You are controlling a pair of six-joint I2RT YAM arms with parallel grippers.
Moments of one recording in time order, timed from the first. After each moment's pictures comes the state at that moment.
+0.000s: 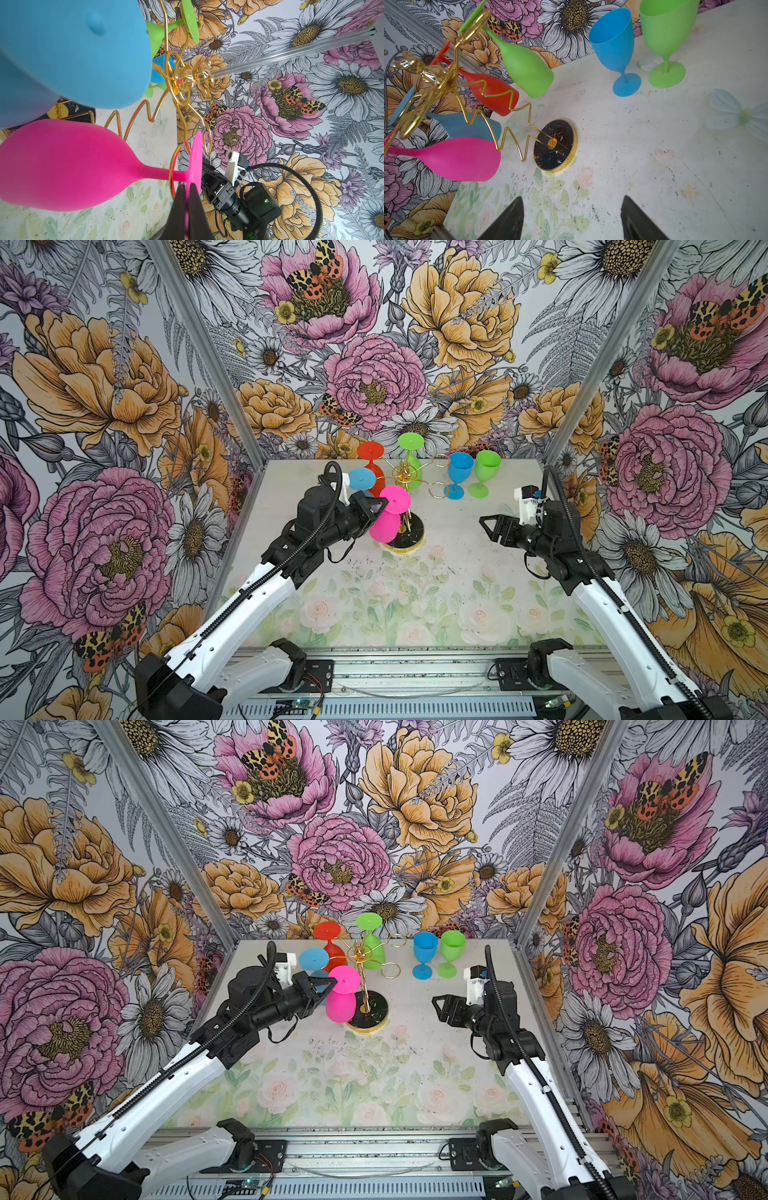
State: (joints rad) left arm -0.54 1.06 1.00 -0.18 0.26 -1.20; right arm 0.13 0.93 0.83 -0.45 -0.40 0.39
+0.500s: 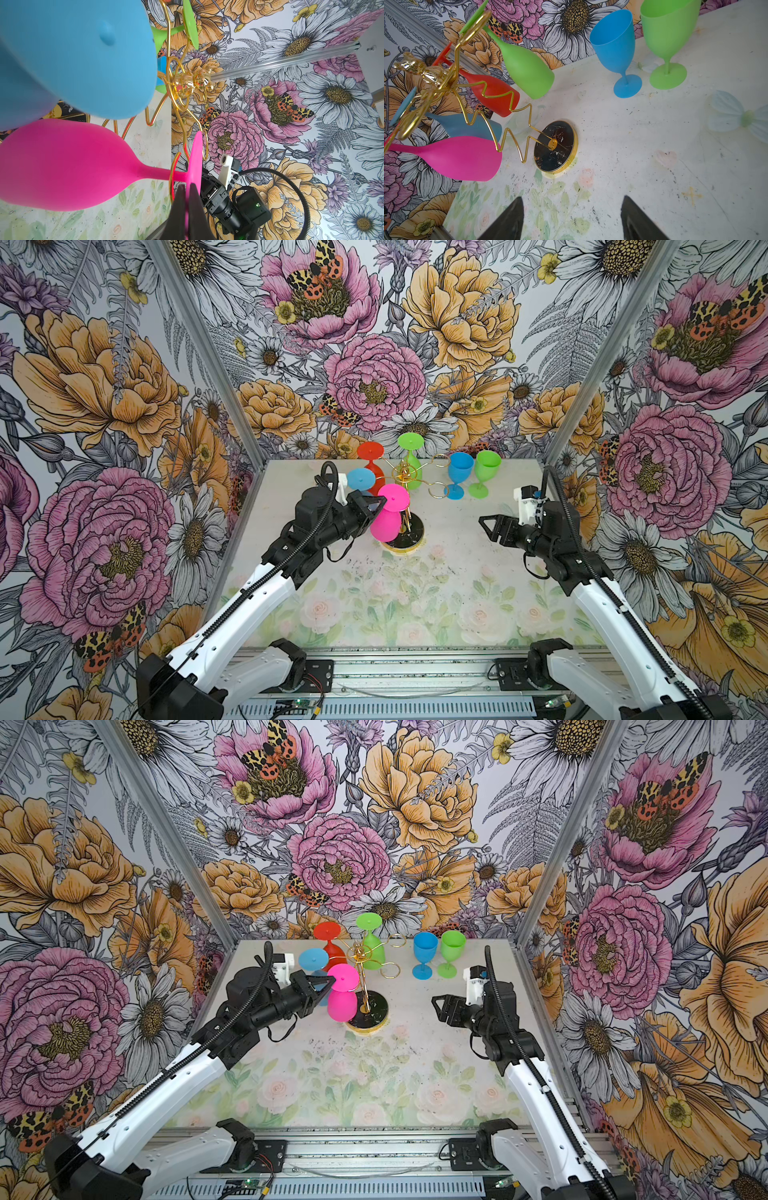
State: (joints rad) left arm -0.52 1.06 0.98 -0.13 0.28 -1.24; right arm 0.13 0.93 0.82 -0.43 -0.40 0.39
